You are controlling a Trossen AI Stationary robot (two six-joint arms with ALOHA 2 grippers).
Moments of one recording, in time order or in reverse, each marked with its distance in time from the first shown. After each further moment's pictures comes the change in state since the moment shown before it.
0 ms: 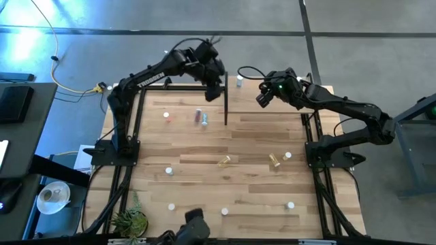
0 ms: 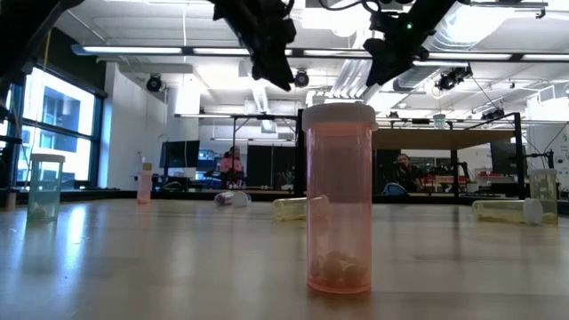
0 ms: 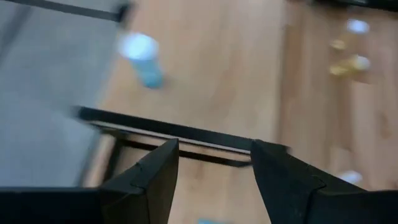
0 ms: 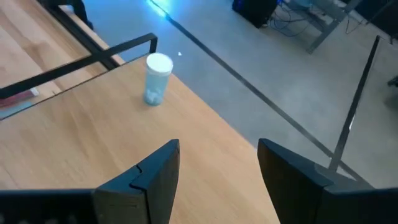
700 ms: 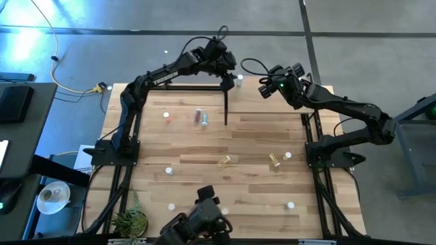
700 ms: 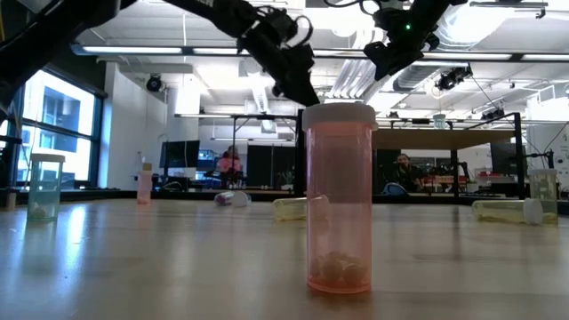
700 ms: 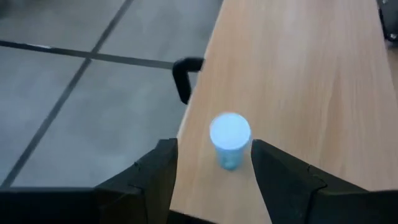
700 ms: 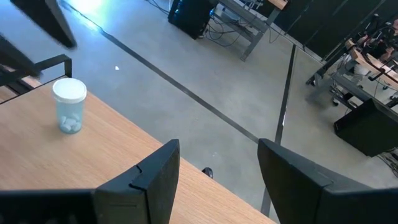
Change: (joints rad) left arm 0.043 0.168 0.055 0.363 -0.112 0.036; right arm -0.004 0.000 0.000 0.078 0.273 -0.037
